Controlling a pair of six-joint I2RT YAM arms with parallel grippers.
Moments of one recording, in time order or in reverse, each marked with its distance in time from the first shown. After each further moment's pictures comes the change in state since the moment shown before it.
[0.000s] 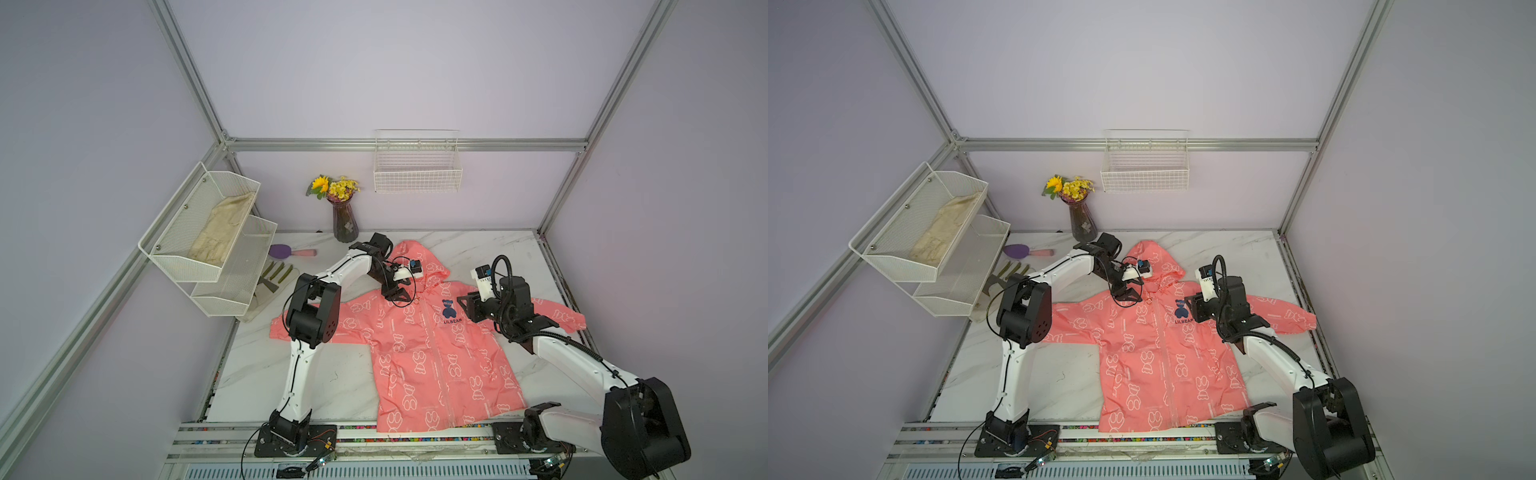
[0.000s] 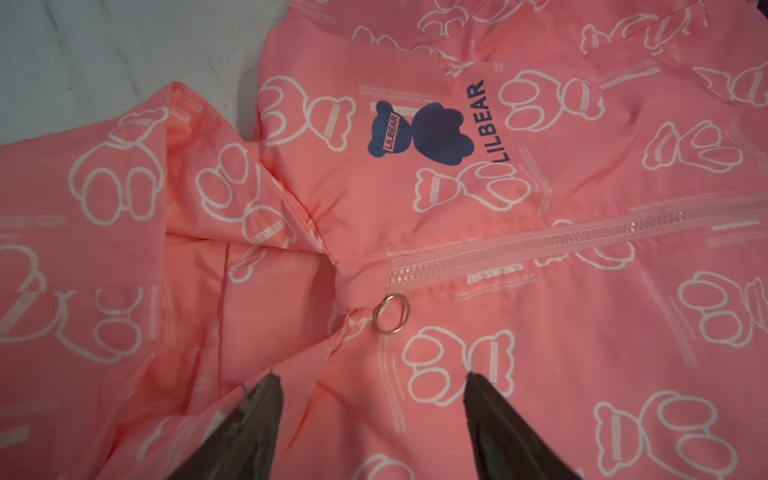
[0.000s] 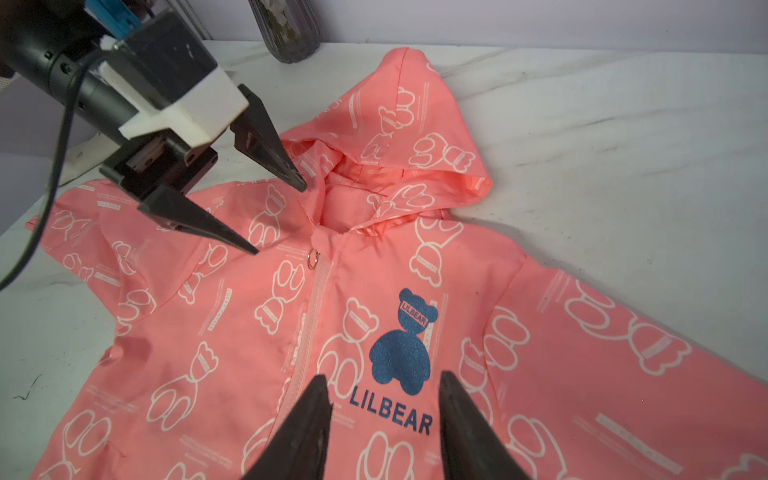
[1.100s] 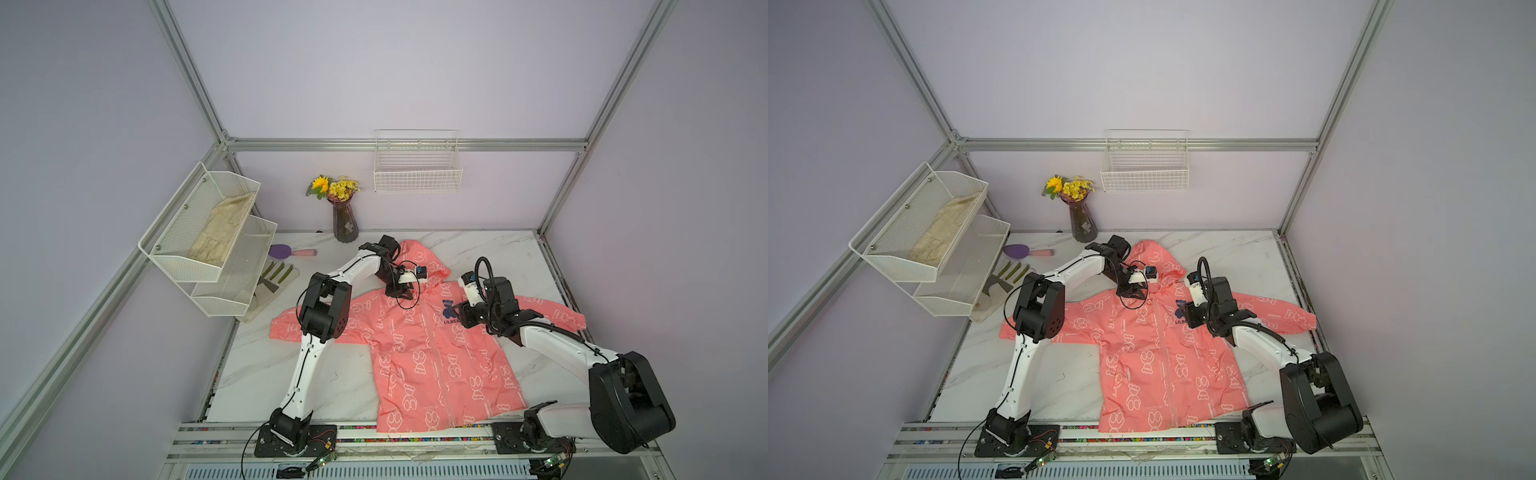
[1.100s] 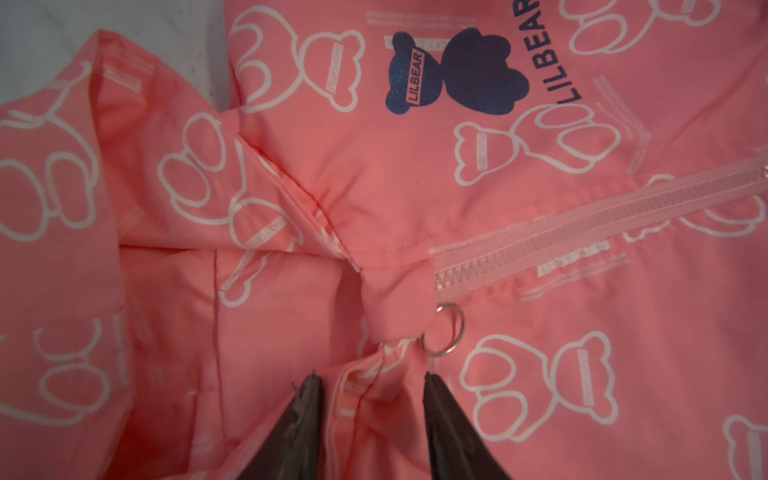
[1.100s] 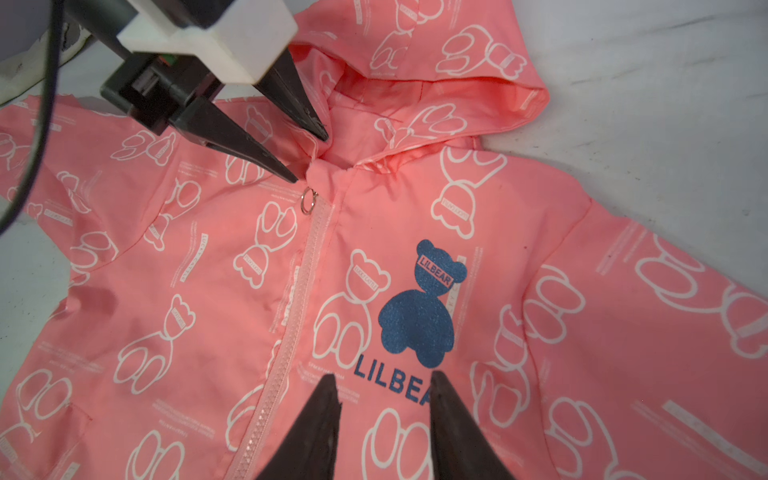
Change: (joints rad) left arm -0.029 0.126 0.129 -0.047 -0.076 0.105; right arm 0.065 0.143 0.058 -0.093 0.029 -0.039
